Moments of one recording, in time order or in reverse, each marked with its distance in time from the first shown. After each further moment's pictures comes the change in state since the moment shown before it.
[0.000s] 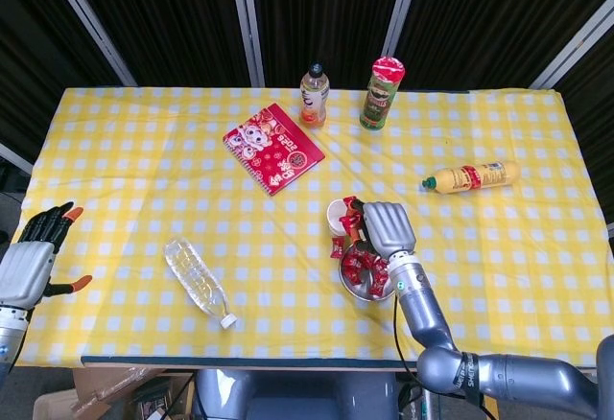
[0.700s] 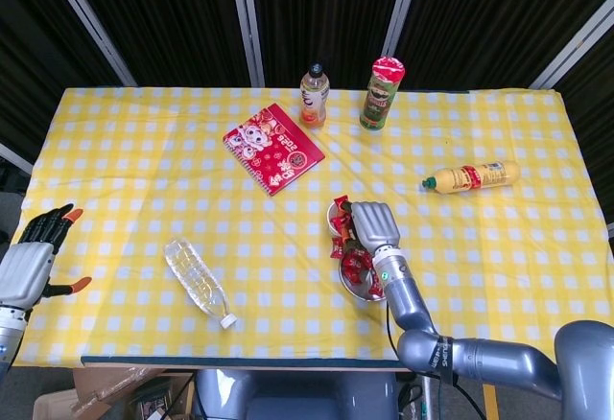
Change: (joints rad) left arm -0.004 0.008 0.006 0.006 -0.006 -0.020 -0.022; right arm 0.075 -0.112 -0.031 0.213 0.032 -0.075 0.066
